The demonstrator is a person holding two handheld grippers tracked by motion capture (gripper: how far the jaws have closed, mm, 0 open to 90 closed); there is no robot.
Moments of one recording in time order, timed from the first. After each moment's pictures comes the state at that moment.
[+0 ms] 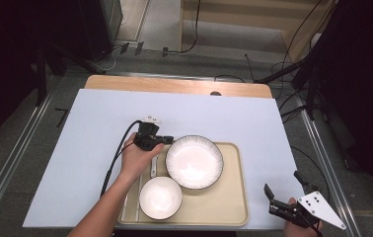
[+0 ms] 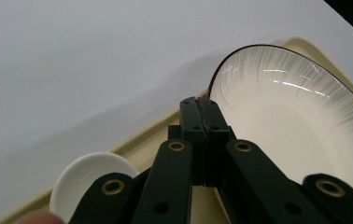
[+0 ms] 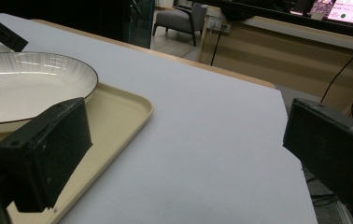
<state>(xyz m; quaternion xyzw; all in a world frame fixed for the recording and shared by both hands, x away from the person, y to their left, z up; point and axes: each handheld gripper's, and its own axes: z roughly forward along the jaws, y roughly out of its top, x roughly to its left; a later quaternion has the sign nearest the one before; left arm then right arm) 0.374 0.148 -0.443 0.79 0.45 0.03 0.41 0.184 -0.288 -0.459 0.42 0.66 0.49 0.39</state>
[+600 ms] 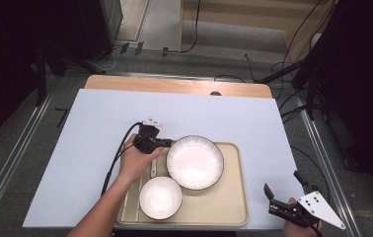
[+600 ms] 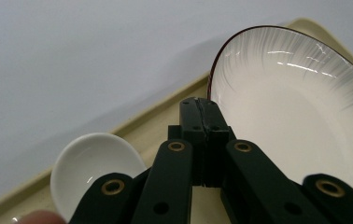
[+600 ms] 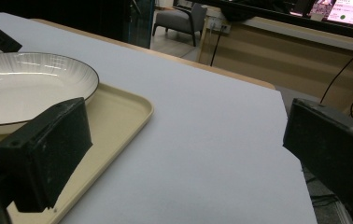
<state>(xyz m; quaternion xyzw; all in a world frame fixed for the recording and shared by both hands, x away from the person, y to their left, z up) 0.368 0.148 -0.444 0.80 0.45 0.03 0.39 0.184 -0.287 -0.458 0.41 0.66 0.48 0.39</state>
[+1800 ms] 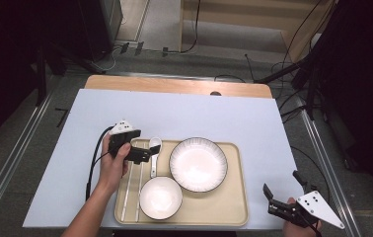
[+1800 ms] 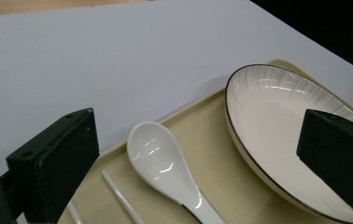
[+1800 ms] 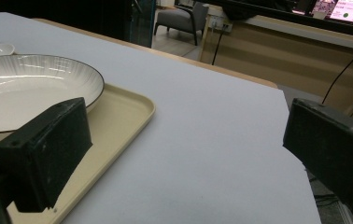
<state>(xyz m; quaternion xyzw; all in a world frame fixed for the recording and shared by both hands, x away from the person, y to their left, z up) 0.328 0.209 -0.421 0.76 0.42 0.11 0.48 0.185 -0.287 -0.459 0.41 0.66 0.49 0.39</state>
